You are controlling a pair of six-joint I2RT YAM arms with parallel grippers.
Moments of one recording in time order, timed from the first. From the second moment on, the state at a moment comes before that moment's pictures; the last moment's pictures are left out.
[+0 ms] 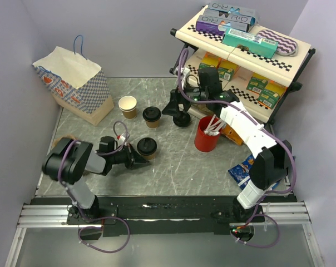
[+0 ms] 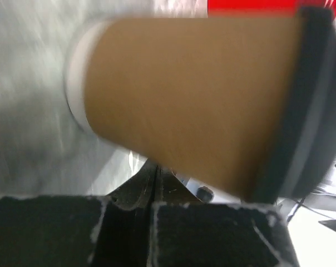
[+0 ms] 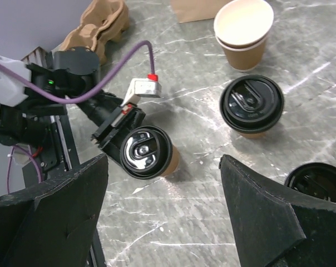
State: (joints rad) left arm -0.24 1.66 0.32 0.73 0.92 -0.97; right arm 0.45 1.64 1.56 -0.42 -0.75 -0.01
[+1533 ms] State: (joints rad) left arm -0.24 2.21 0.75 1.21 0.82 -1.43; right arm 0.37 1.66 1.55 -0.42 -0.74 -0.02
